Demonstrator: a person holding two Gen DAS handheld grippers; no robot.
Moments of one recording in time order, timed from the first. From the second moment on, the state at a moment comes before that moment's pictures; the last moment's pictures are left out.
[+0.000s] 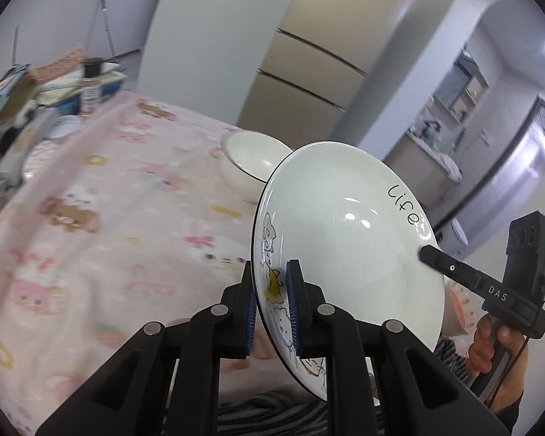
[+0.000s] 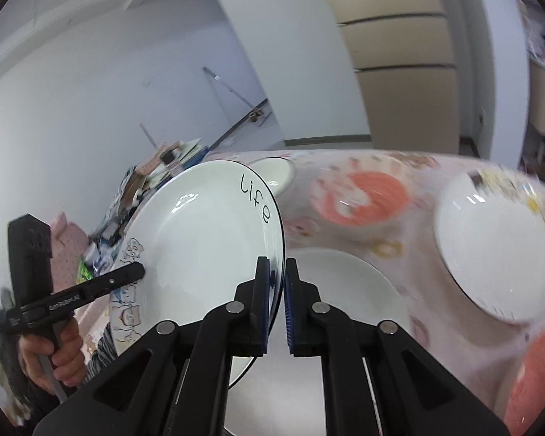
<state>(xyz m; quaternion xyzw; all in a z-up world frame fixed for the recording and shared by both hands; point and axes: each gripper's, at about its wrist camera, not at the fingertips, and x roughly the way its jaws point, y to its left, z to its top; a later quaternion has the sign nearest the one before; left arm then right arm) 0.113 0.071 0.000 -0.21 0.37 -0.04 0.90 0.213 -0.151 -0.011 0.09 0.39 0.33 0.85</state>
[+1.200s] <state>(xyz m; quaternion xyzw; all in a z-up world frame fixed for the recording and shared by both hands) 0.136 0.028 -0.049 -0.13 0.41 -0.03 0.90 0.217 -0.165 -0.072 0.01 0.46 0.25 0.85</state>
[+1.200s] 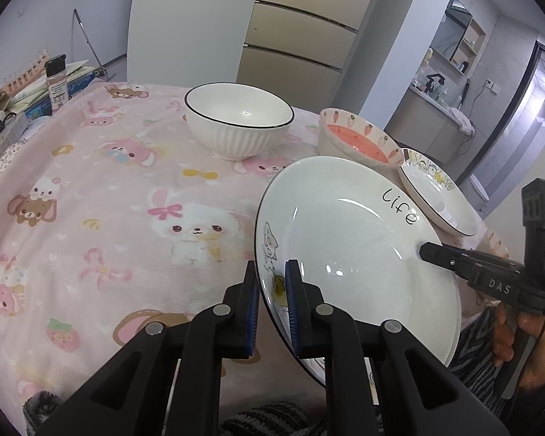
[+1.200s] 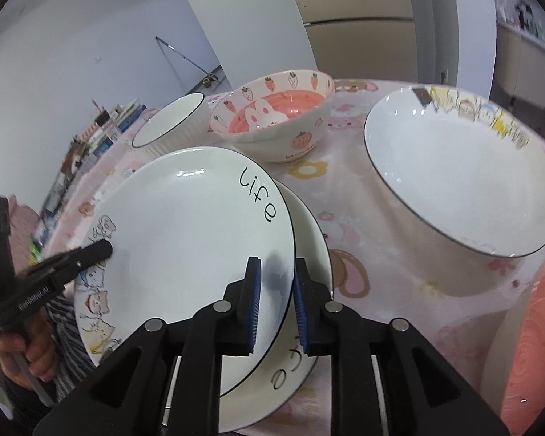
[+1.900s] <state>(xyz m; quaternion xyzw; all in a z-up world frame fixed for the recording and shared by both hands) 0.123 0.021 -0.042 -0.11 0.38 -0.05 0.92 0.194 -0.169 -0.046 -0.06 0.39 0.24 0.89</state>
